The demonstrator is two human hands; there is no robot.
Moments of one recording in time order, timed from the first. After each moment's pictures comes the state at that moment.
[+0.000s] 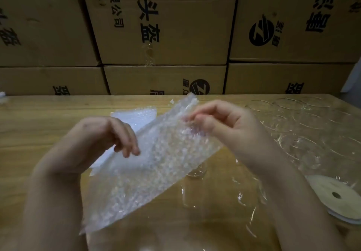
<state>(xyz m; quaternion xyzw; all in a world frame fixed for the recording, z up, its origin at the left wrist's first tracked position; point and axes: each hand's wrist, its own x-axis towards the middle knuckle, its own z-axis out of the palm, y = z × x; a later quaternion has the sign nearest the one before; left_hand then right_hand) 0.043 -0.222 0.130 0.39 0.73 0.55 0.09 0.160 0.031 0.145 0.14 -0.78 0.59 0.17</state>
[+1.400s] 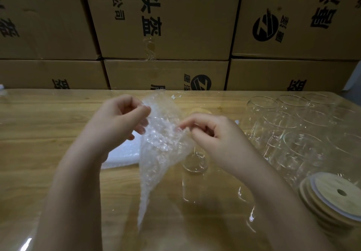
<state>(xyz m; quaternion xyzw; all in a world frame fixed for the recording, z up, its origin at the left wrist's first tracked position) 0.068 -0.176 0.149 0.16 0.82 0.55 -0.03 0.153 0.008 0.132 0.06 -0.87 0.46 0.15</state>
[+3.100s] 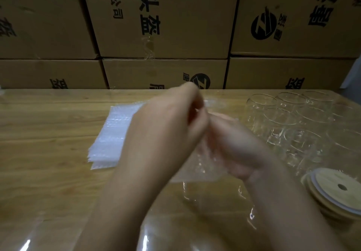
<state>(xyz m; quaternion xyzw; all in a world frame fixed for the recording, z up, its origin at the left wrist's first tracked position) 0.137 -0.125 0.166 0.36 0.82 0.35 -0.25 0.154 0.008 0.137 0.07 -0.66 0.75 -0.02</state>
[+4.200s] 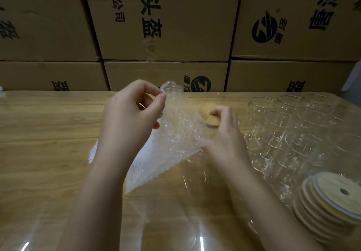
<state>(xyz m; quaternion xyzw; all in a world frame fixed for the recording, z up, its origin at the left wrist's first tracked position) 0.090 -0.151 0.156 0.21 0.80 0.51 -0.21 0.115 0.022 0.082 -0.10 -0.88 0.34 0.30</state>
